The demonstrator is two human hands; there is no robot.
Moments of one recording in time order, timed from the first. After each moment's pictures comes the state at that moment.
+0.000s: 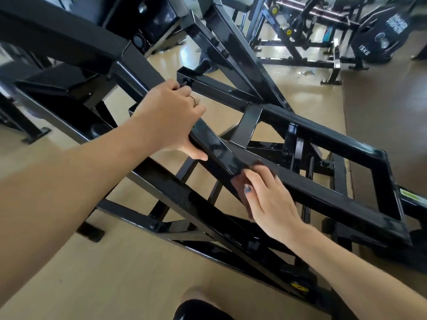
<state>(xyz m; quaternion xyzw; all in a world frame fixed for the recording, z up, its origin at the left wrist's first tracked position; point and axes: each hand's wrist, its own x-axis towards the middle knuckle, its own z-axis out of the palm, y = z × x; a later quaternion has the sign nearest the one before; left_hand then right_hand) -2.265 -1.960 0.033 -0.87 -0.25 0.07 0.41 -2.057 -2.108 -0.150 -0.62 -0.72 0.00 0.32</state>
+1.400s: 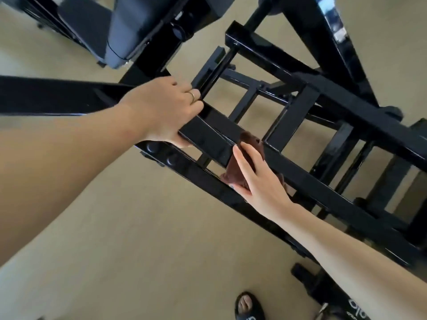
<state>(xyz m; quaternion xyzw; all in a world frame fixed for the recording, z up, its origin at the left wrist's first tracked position) -2.285 -1.909 0.161 -0.87 -0.24 0.32 0.27 -2.076 -2.040 -0.045 -0.47 -0.80 0.26 0.28</state>
